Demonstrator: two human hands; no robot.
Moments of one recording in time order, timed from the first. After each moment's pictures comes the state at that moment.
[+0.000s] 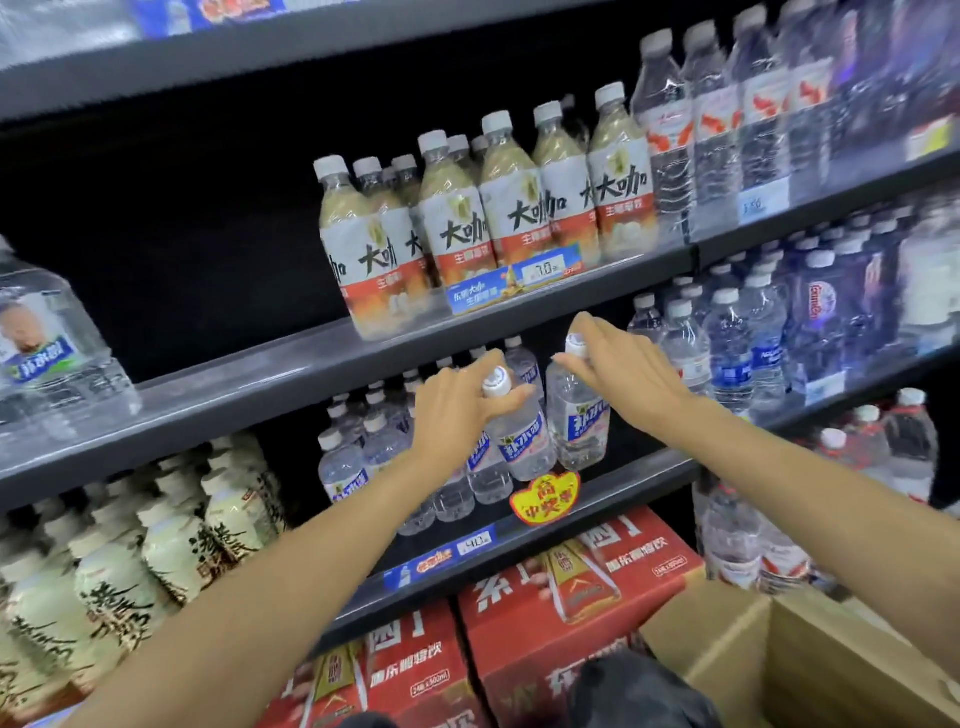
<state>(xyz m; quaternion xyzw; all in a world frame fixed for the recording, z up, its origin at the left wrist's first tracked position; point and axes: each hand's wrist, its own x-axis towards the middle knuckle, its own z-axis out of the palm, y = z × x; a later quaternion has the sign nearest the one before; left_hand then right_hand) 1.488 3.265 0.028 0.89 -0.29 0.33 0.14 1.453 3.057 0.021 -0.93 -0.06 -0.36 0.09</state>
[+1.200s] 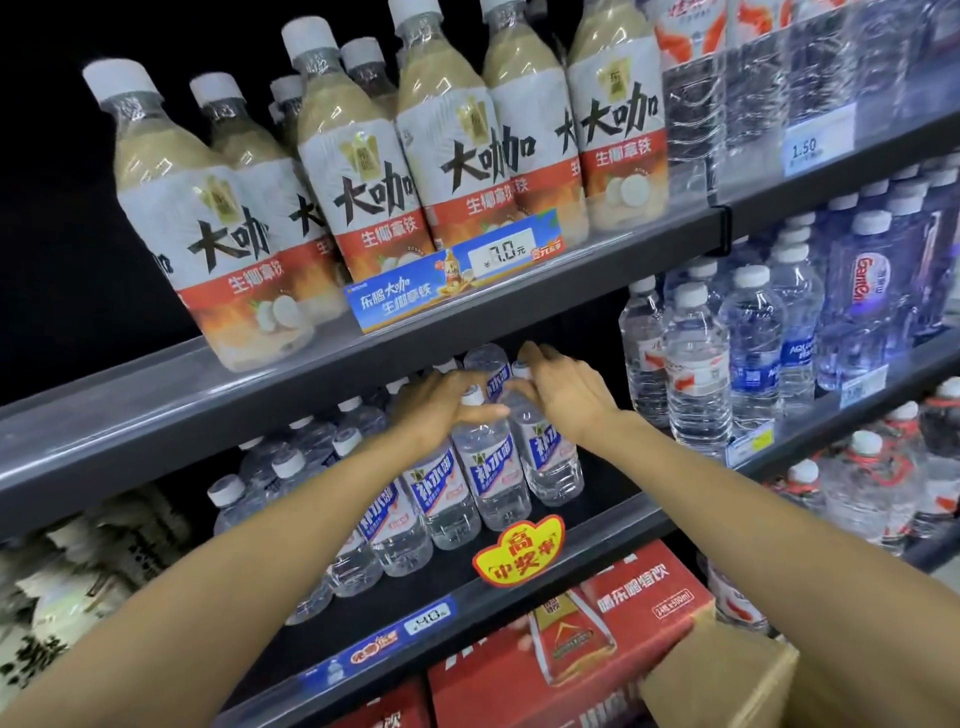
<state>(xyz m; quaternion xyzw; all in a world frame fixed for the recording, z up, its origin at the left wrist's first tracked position) 1.652 3.228 -0.028 0.96 -0.25 0.05 0.14 1.613 3.047 -0.056 -0.95 -0.03 -0.25 0.17</state>
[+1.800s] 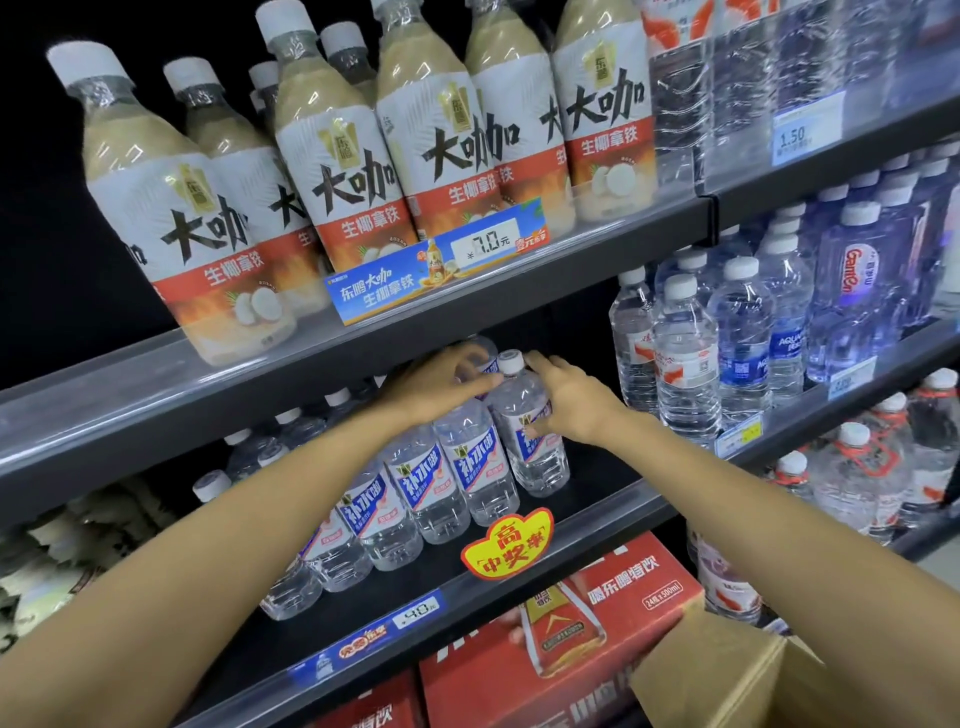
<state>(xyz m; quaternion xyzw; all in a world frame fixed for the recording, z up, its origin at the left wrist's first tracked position) 1.652 3.215 -0.002 0.94 -0.30 -0.02 0.18 1.600 3.024 -0.070 -0.95 -0.04 -0.09 0.28</state>
